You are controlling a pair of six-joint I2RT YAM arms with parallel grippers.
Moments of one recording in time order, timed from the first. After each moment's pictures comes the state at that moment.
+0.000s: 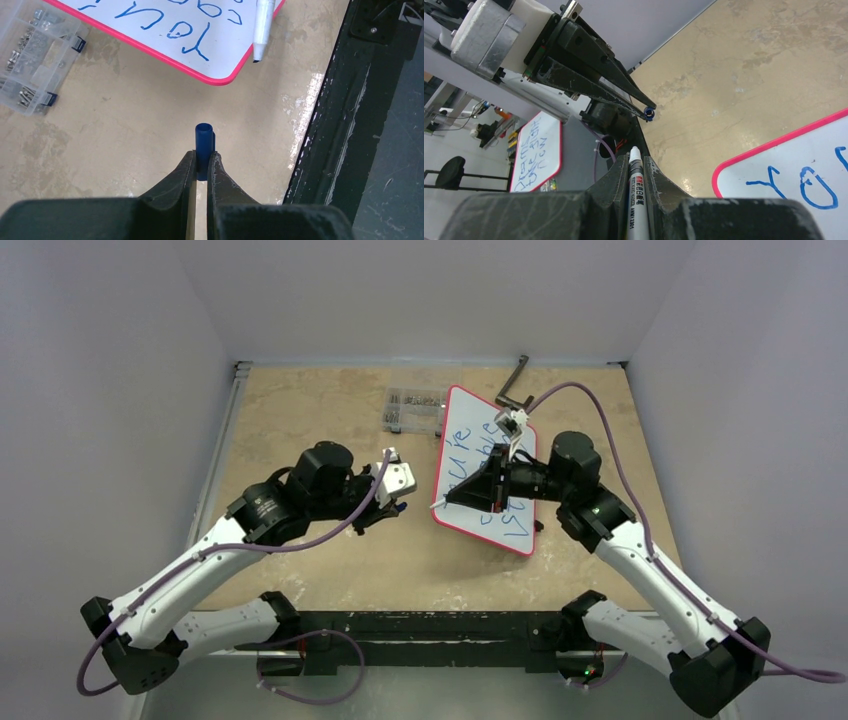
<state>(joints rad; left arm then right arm) -0.82 1.01 1.12 -0.72 0.26 0.27 0.53 0.94 0.86 -0.07 -0.80 0.53</state>
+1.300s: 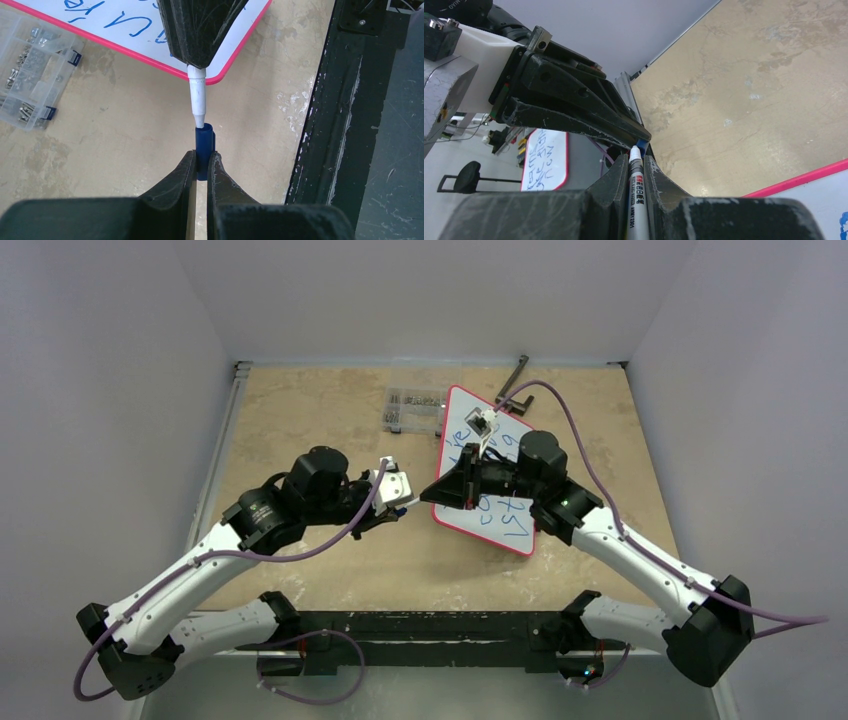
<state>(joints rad) -0.82 0.96 1.08 -0.71 0.31 0.34 0.66 1.10 0.87 0.11 -0.69 0.62</state>
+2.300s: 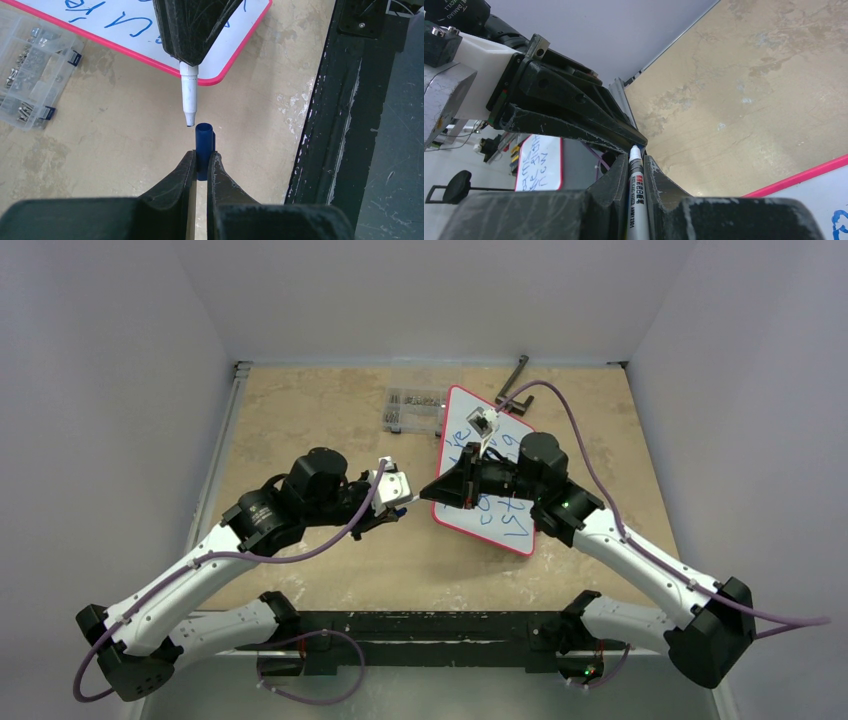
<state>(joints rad) -0.82 0.95 1.07 -0.70 0.31 0.33 0.68 1.09 0.87 0.11 -0.64 0.62</state>
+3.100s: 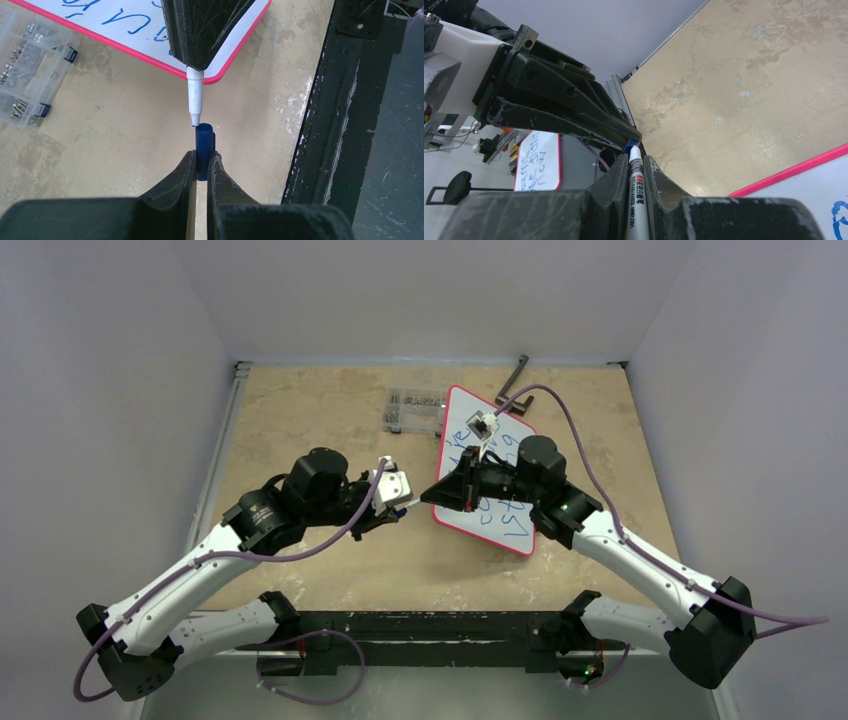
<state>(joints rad) -0.82 0.95 1.06 -0.70 0.31 0.32 0.68 1.09 0.84 0.11 -0.63 0.62</state>
